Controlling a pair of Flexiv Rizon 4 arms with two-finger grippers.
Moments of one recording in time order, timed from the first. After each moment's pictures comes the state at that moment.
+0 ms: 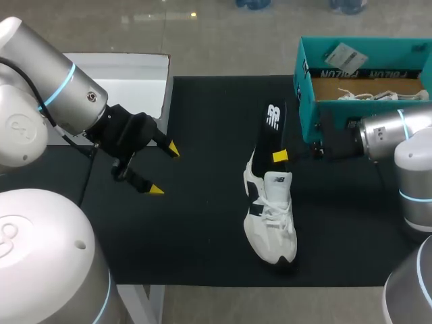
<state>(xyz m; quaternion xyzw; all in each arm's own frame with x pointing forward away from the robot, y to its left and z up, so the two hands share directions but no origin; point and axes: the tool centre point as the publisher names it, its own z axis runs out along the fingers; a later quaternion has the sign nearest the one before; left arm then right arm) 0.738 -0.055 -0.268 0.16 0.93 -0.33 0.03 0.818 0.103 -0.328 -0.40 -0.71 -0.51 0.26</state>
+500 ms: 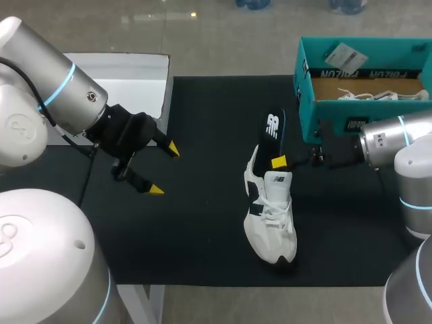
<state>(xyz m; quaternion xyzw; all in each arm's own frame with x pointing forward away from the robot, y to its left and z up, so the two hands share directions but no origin) 0.738 -0.055 -0.268 0.16 0.93 -0.33 0.03 0.805 0.105 -0.329 -0.42 -0.71 -0.51 0.26</state>
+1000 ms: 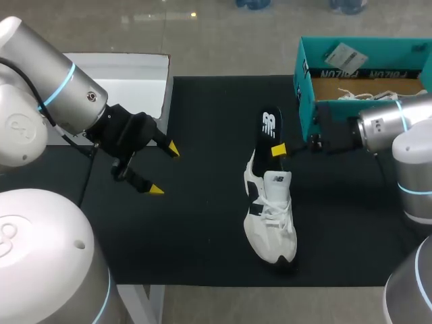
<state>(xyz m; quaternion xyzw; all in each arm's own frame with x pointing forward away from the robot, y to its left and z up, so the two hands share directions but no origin) 0.738 -0.054 -0.267 0.16 0.93 -0.33 0.03 0.830 0.106 -0.317 -0.40 -0.72 -0.51 0.25</state>
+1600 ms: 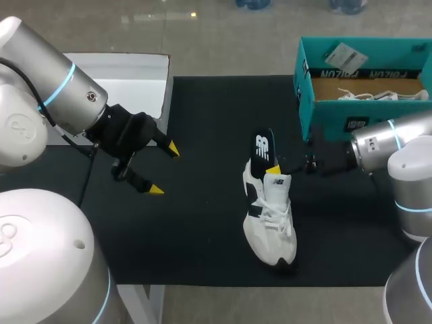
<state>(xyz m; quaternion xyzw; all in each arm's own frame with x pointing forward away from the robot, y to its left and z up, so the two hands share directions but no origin) 0.738 -0.054 -0.267 0.16 0.93 -0.33 0.03 0.783 0.120 -0.345 -0.42 -0.71 -0.48 0.29</state>
